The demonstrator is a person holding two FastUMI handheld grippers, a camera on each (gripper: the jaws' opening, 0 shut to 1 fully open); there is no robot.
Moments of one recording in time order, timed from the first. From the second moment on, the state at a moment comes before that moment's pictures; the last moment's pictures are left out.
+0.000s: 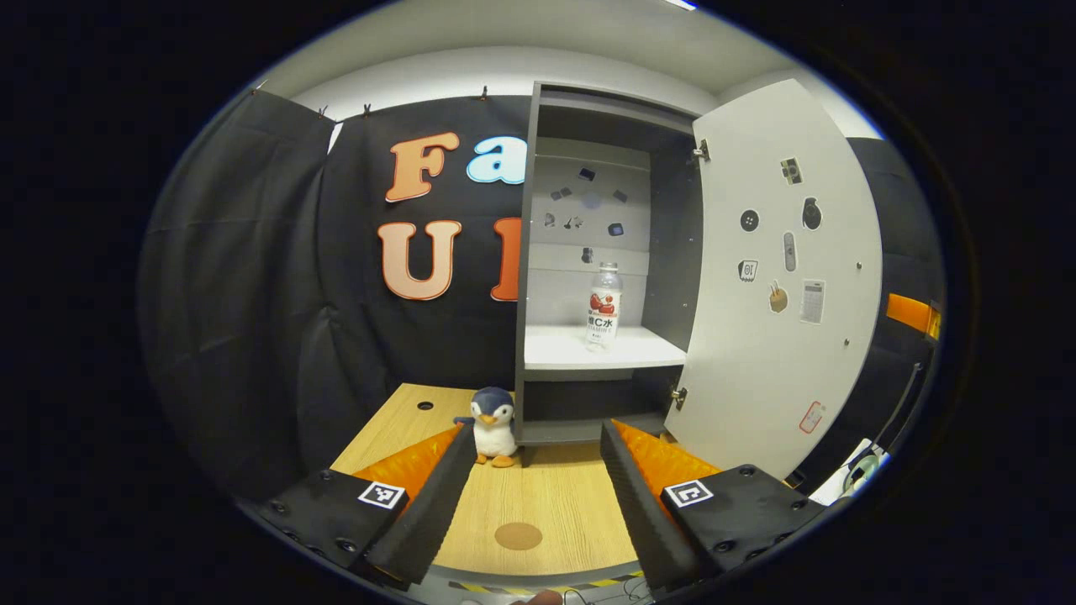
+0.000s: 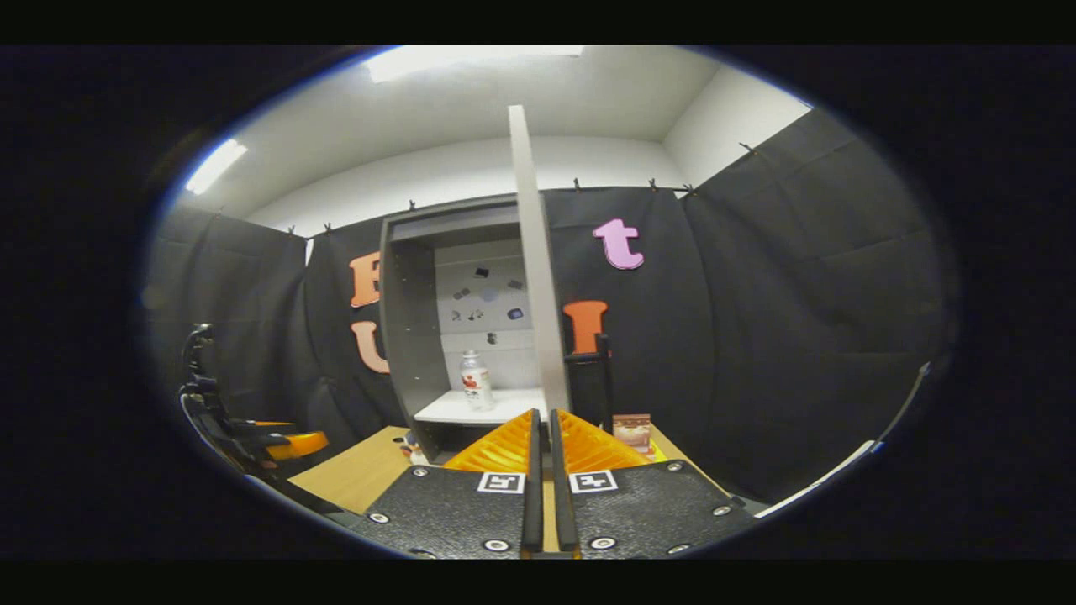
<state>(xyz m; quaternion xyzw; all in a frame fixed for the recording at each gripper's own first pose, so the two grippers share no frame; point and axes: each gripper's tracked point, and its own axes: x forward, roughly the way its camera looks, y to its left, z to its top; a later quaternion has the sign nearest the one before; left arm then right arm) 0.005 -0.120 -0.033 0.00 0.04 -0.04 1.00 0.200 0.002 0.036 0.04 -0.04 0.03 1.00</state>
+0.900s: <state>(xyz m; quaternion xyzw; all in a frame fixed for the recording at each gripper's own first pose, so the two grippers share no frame) 0.265 -0.232 0.010 0.02 -0.01 -0.17 0.99 0.236 0.040 0.015 0.08 -0.01 0.00 1.00</state>
